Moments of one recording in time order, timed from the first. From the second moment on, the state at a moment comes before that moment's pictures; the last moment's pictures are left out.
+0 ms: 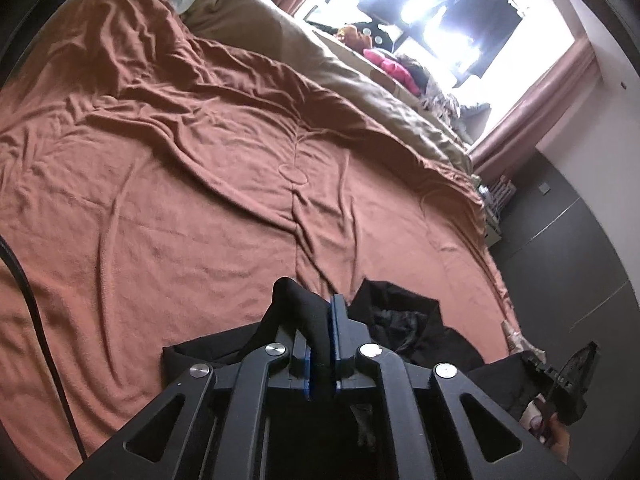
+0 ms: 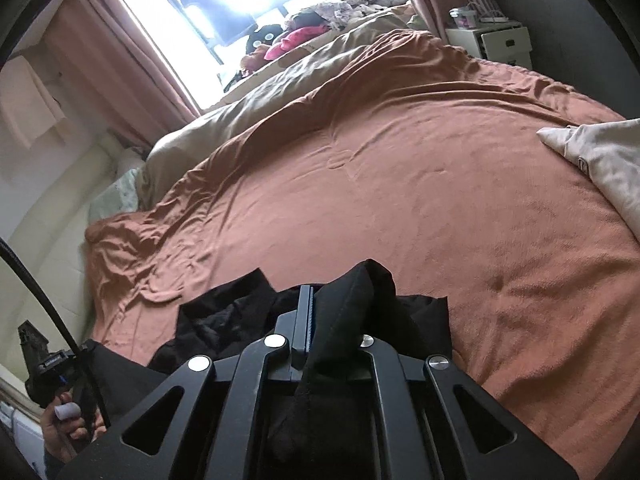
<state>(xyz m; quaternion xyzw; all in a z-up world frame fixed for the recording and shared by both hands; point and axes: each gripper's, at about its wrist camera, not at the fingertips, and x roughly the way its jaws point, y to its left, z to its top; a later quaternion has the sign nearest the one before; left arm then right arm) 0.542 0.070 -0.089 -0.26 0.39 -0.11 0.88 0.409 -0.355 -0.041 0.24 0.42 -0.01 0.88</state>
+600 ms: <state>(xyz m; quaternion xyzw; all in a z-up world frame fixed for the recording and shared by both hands) 0.498 0.070 -0.073 -0.14 0.39 -0.07 0.91 0.384 -0.343 -0.006 0.17 0.44 0.01 0.88</state>
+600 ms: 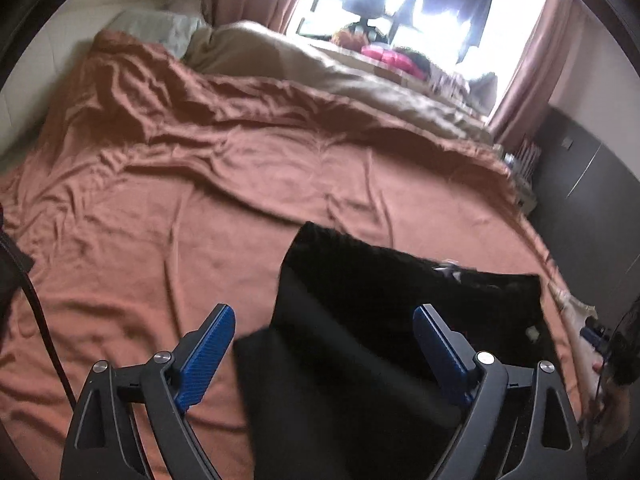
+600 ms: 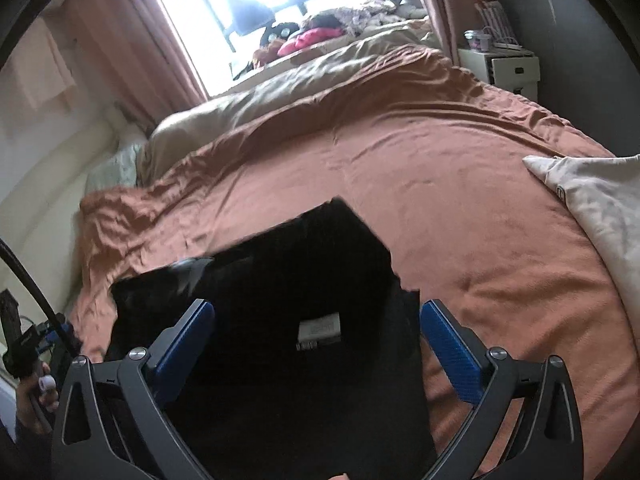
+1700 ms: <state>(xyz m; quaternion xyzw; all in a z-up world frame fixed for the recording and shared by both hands) 0.558 0.094 -0.165 -0.16 0.46 -0.06 0.87 0.490 -0.361 -0.045 0.13 0.50 -0.02 0.86</state>
